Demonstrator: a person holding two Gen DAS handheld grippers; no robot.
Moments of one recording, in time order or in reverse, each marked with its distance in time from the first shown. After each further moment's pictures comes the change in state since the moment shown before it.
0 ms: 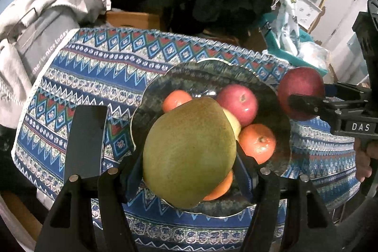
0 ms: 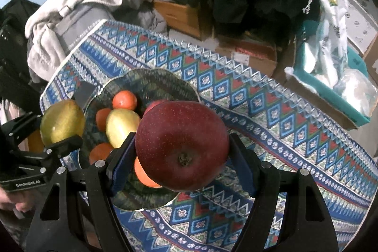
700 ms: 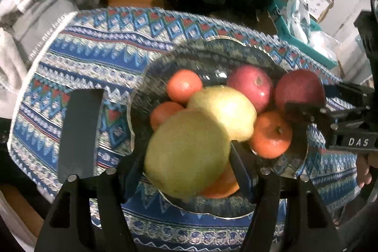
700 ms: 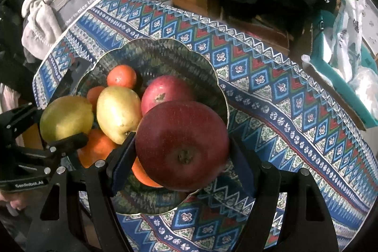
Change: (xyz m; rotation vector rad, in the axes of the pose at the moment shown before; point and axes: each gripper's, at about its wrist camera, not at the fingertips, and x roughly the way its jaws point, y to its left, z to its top) left arm 0.023 0.005 -0.005 -0.015 0.067 0.036; right arm 0.039 0.012 -0.008 -0.043 0.088 0.001
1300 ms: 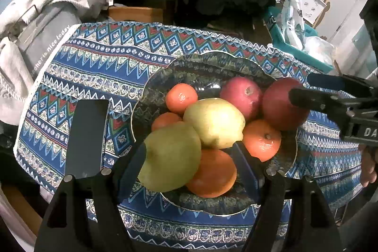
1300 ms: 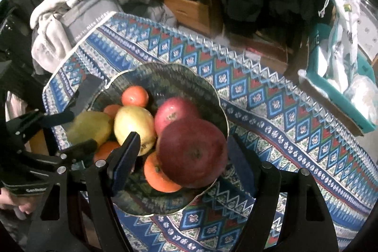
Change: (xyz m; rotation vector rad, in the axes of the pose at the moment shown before) left arm -0.022 -0.009 0.003 0.022 -0.044 -0.004; right arm -0.040 0.008 0.007 0.002 -0.113 0.014
